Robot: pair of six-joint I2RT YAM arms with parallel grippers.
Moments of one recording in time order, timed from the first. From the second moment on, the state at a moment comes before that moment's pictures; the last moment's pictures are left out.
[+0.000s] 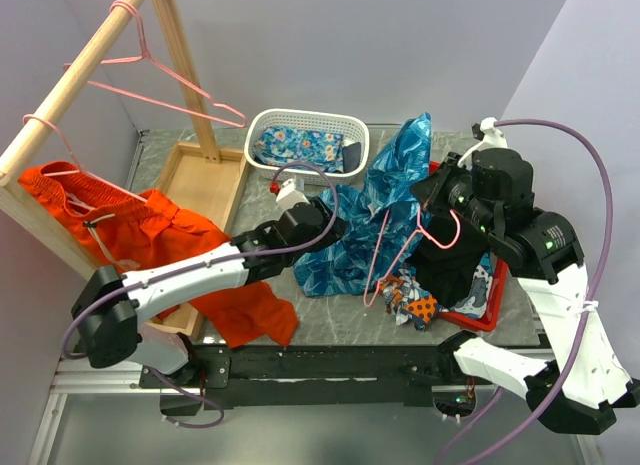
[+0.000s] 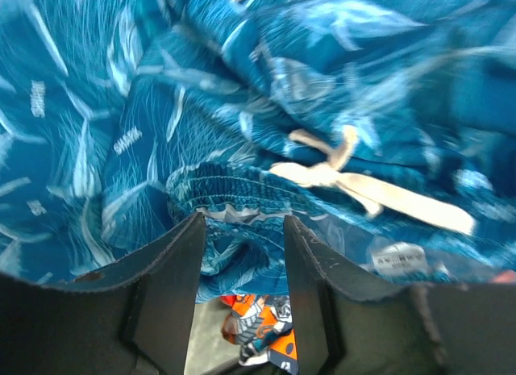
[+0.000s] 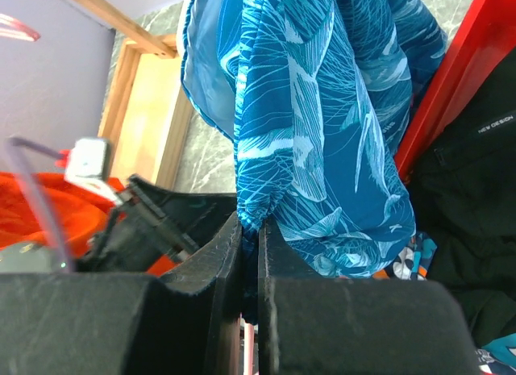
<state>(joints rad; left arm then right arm) -0.99 1.40 1.06 -0.12 -0.41 -1.14 0.48 1.02 1.58 -0.98 0.14 0.60</state>
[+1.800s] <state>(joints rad) -1.16 1.51 0.82 0.22 -0.33 -1.43 0.25 1.13 1.59 -0.98 0.30 0.76</state>
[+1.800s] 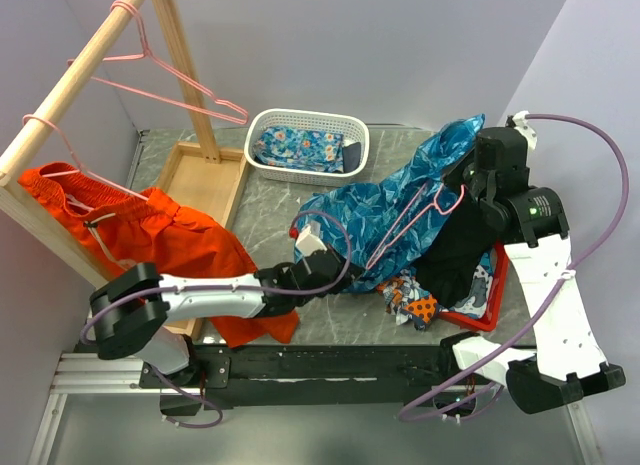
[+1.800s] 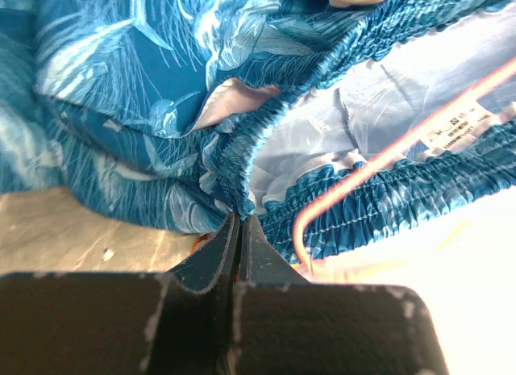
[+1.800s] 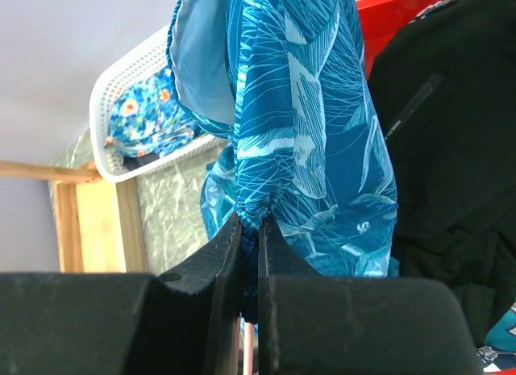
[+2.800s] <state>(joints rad) -1.35 1.52 1.31 -0.20 -0.70 -1.00 0.23 1.13 1.43 -0.89 0.28 0.82</state>
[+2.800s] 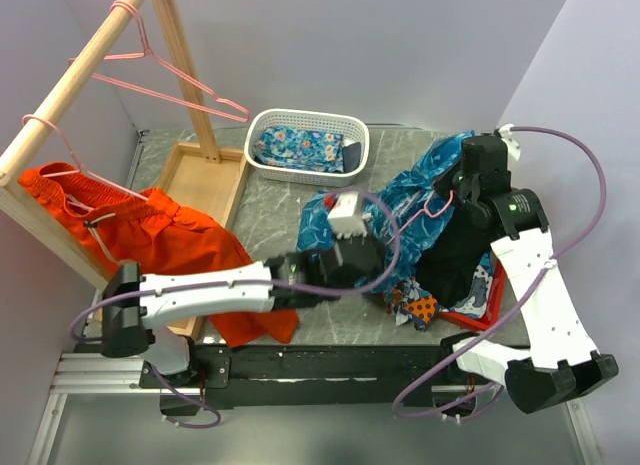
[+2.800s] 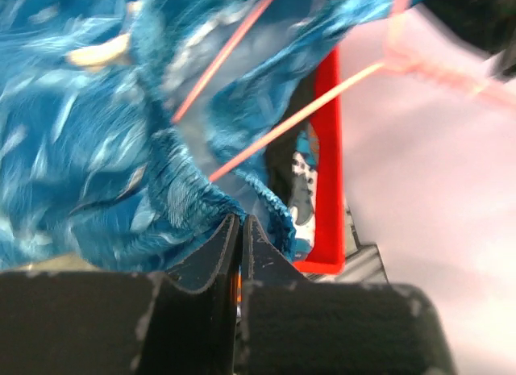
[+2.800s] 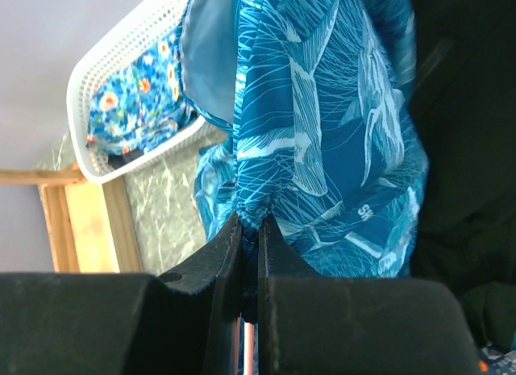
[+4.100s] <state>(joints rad) -1.14 1.36 1.27 -0.53 -0.36 -0.73 0.16 1.52 1.47 -0.82 -0.23 0.77</state>
